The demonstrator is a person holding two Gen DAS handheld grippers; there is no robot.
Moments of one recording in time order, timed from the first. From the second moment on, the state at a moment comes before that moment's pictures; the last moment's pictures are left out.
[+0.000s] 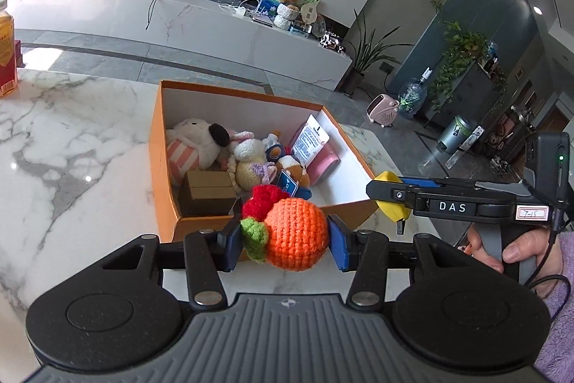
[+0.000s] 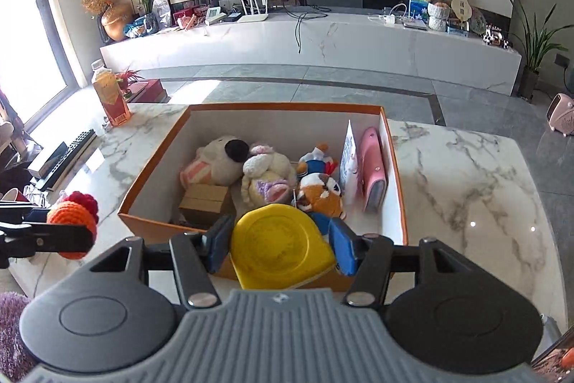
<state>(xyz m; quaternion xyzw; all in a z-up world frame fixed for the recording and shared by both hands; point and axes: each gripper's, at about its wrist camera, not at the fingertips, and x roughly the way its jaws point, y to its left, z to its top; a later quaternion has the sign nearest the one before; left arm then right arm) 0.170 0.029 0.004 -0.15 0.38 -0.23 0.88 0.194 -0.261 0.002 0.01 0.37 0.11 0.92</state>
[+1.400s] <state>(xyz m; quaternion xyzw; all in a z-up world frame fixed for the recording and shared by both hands) 0.281 -0.024 -0.043 -0.14 0.47 -0.26 0.83 0.359 -0.212 -0.117 -0.34 0.59 0.11 0.72</state>
